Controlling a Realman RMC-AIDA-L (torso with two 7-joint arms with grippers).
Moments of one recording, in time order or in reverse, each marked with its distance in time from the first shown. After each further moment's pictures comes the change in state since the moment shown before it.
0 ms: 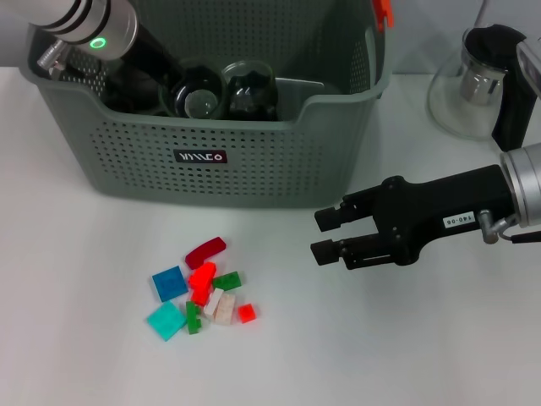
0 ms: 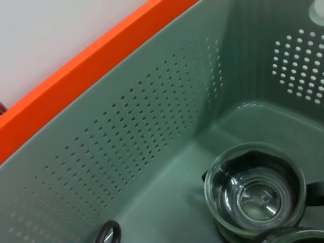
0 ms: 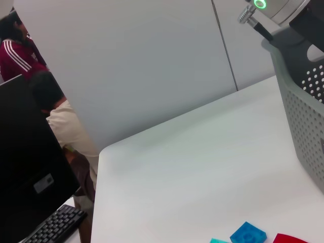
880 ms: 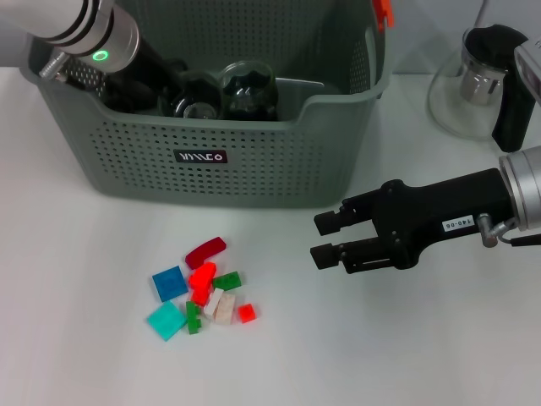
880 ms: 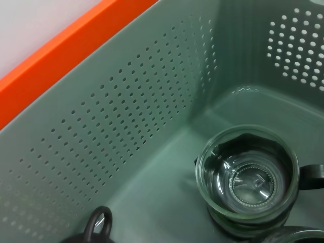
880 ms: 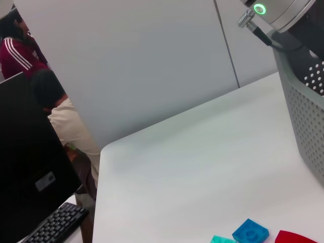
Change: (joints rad) left arm 0.006 -0.015 0.002 -0.005 0.029 0.005 -0.007; right arm -0.003 0.002 -0.006 0.000 -0.002 0.000 0.000
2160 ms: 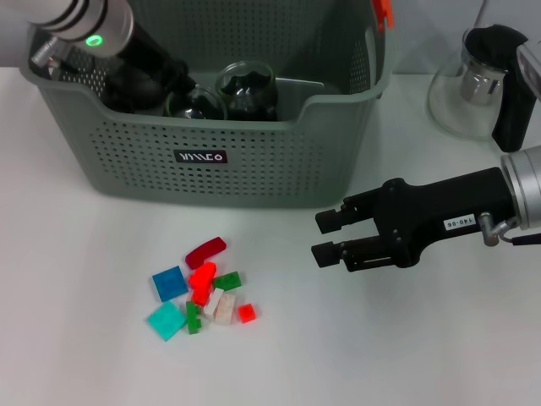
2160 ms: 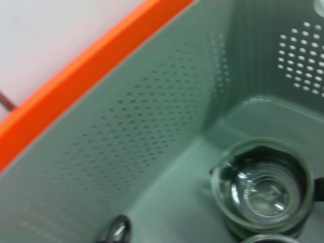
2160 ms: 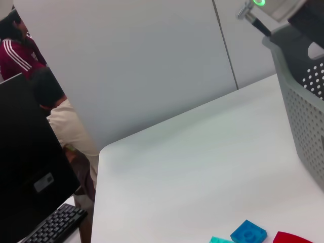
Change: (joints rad) left arm 0.012 -0.001 0.012 0.069 0.017 0.012 -0.025; right arm -0.001 -0.001 0.005 0.000 0.001 0.000 -0.004
